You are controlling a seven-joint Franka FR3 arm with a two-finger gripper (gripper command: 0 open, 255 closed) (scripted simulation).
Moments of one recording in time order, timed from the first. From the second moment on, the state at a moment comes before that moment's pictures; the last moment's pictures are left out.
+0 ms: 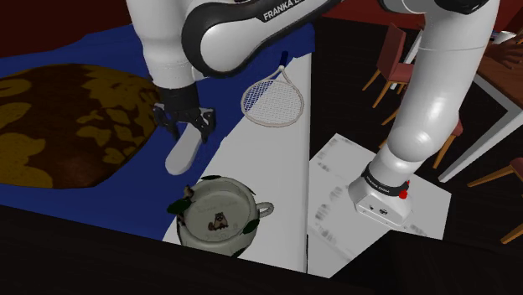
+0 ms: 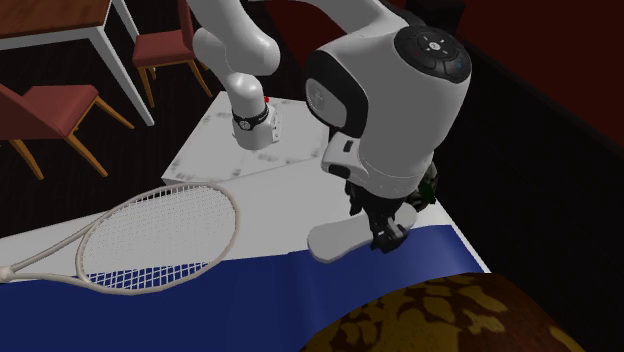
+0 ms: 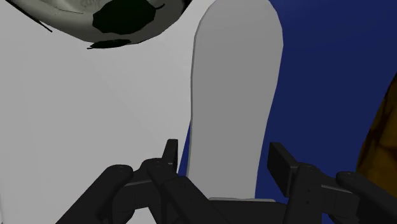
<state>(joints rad) -0.13 0.31 0.97 -1.84 -0.28 1.98 1.89</state>
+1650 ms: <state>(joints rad) -0.15 0.00 1.09 -1.86 0.00 1.84 1.89</state>
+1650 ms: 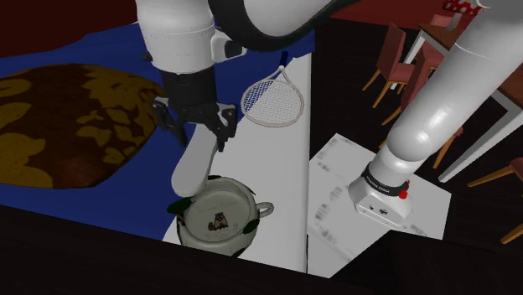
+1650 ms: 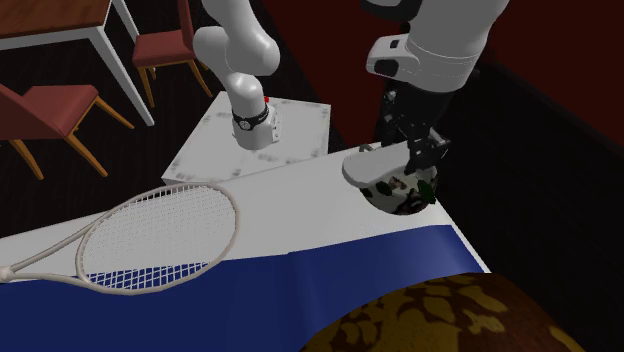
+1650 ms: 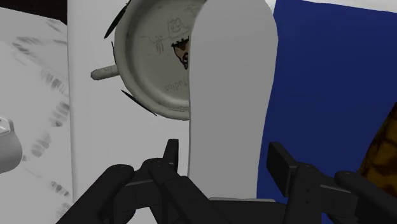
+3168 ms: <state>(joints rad) -0.10 -0.04 1.18 -2.07 0.04 2.04 2.02</state>
